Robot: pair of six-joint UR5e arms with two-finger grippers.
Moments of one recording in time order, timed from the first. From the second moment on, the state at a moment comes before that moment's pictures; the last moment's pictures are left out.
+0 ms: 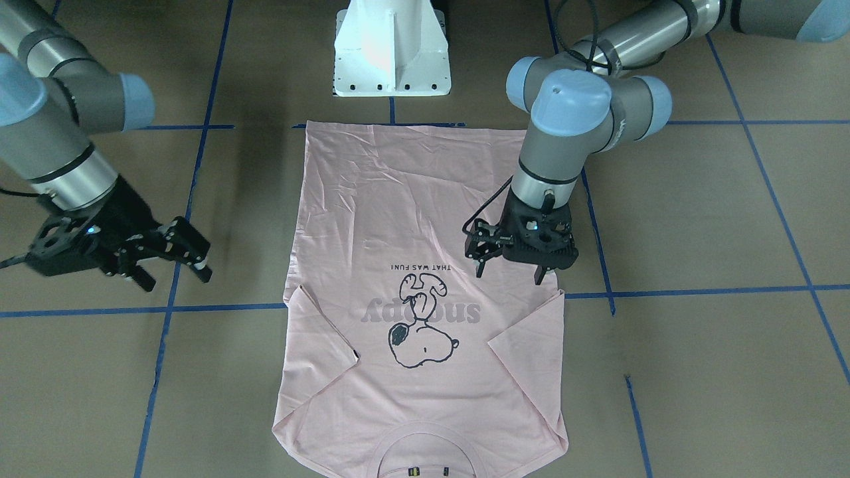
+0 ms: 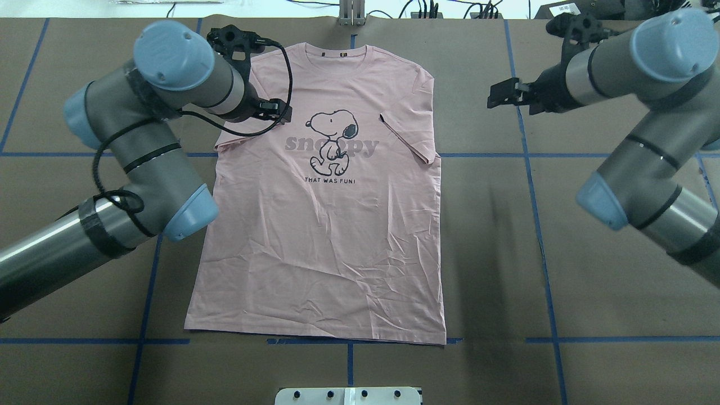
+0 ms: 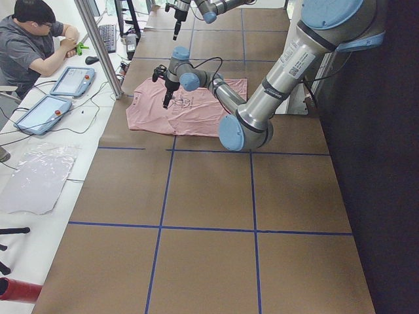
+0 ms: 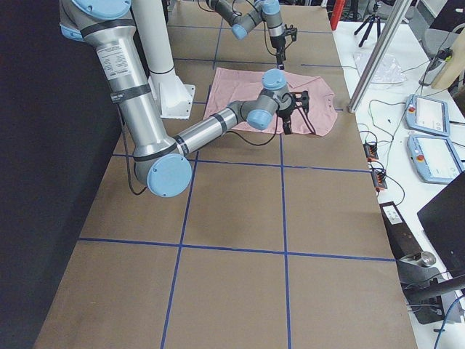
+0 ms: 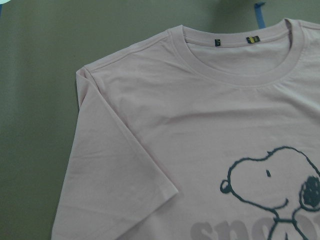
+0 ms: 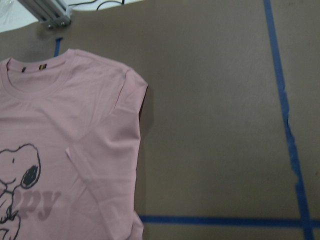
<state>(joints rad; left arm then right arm) -0.74 -2.19 -1.63 -1.85 -1.84 -0.95 0.85 -1.24 1.76 -1.06 1.94 1.16</state>
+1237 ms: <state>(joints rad) -0.28 -1.58 -2.07 -2.03 -1.60 -1.44 0.02 -1.49 2.18 -1.32 1.20 1.82</state>
